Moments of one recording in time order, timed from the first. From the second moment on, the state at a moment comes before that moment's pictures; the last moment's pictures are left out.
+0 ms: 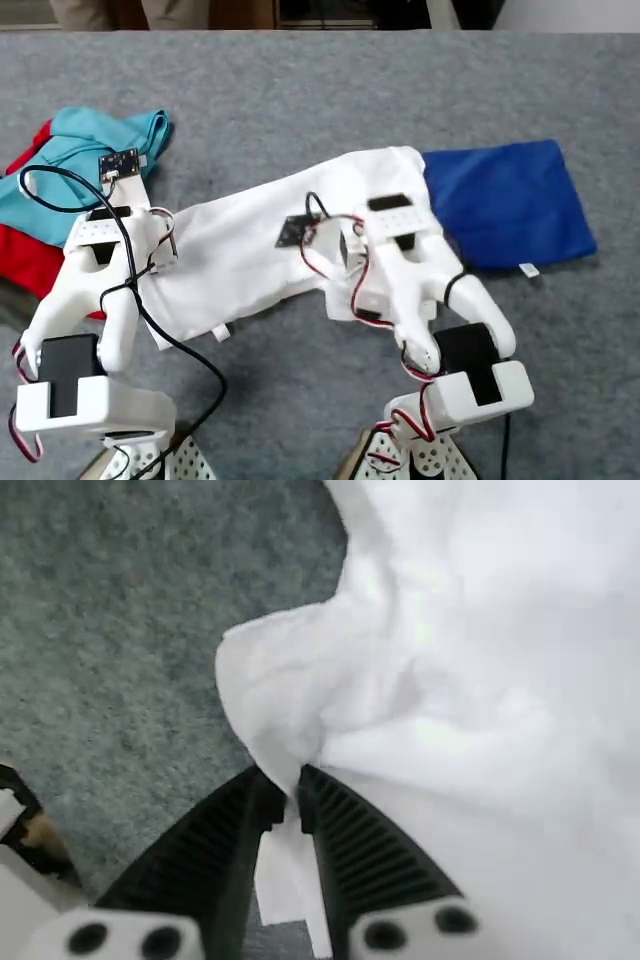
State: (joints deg) left arm -11.6 -2.1 39.8 47.3 -1.5; right arm -16.2 2.8 32.2 74.1 54.2
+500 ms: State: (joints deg) left arm -11.6 -2.1 39.8 47.3 -1.5; right arm -16.4 21.8 -12.7 96.2 57.9
